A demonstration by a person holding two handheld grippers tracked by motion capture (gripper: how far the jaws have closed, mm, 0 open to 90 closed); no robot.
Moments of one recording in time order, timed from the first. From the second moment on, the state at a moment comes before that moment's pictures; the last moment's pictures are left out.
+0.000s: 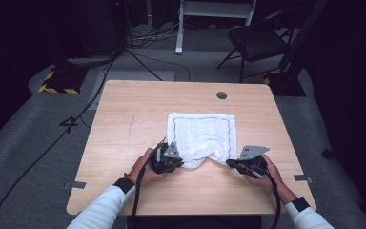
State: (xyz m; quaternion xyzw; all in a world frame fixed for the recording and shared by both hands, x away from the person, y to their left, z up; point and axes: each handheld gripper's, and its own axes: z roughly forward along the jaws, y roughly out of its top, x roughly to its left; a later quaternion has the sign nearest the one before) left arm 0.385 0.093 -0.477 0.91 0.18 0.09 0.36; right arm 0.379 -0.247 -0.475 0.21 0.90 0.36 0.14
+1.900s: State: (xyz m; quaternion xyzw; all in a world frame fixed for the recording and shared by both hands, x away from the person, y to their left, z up) left arm 0.397 0.146 -0.470 0.87 0.32 0.12 0.37; right arm 0.333 -0.291 -0.462 0.27 0.86 0.41 0.15
